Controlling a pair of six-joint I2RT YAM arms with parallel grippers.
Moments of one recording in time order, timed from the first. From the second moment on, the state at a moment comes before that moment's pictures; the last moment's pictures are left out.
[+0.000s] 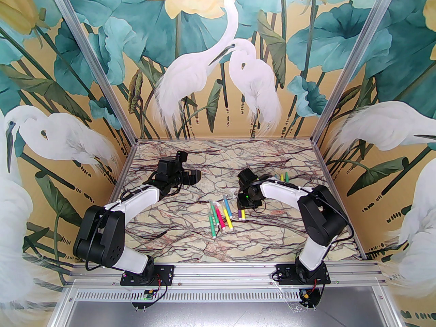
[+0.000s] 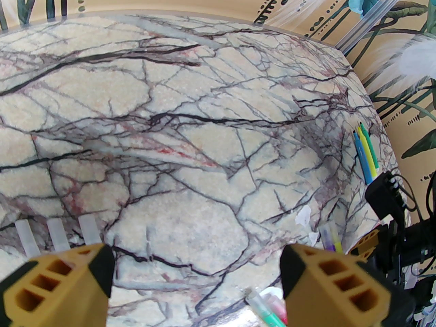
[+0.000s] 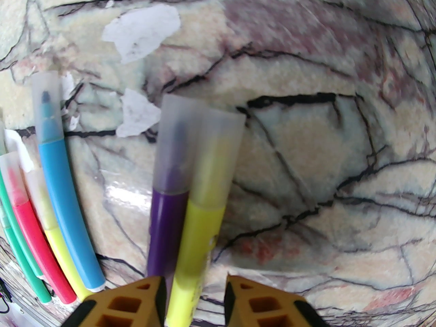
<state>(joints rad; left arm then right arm) -0.26 1.51 0.87 0.01 0.27 -0.22 0.59 1.78 1.09 -0.70 -0.15 0.42</state>
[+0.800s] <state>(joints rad) -0.26 1.49 0.86 0.01 0.25 -0.21 0.65 1.90 1.21 -0.83 0.02 0.45</state>
